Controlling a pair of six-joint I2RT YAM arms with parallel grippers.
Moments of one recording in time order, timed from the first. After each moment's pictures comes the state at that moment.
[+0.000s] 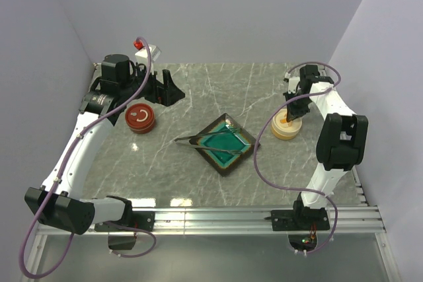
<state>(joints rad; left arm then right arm) -0.25 1.26 1.39 -0.56 0.54 -0.15 -0.07 1.83 1.45 -0.89 -0.18 -0.24</state>
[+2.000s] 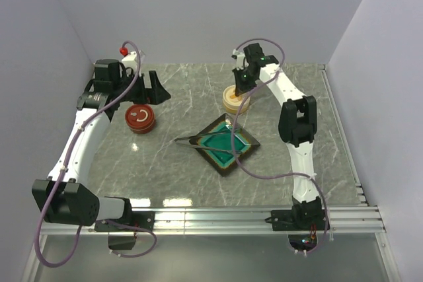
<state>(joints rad) -0.09 1.31 1.31 -0.57 0.52 -0.18 0.29 2.34 2.16 -0.88 -0.28 -0.03</state>
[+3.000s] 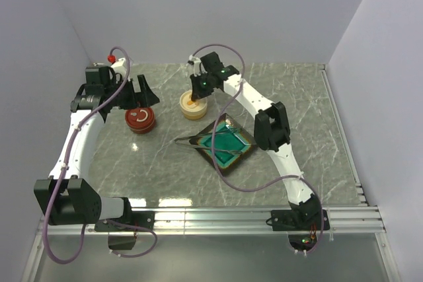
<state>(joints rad) 0.03 1.31 1.24 -0.60 0.52 -0.18 0.56 2.51 2.37 -0.72 -0.37 0.10</state>
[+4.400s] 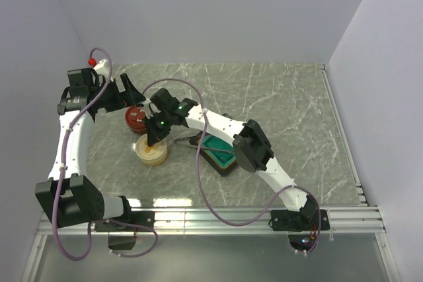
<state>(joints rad) 0.19 1.30 1.24 -0.64 0.57 -0.19 0.95 2.47 2.25 -0.62 -0.53 0.20</state>
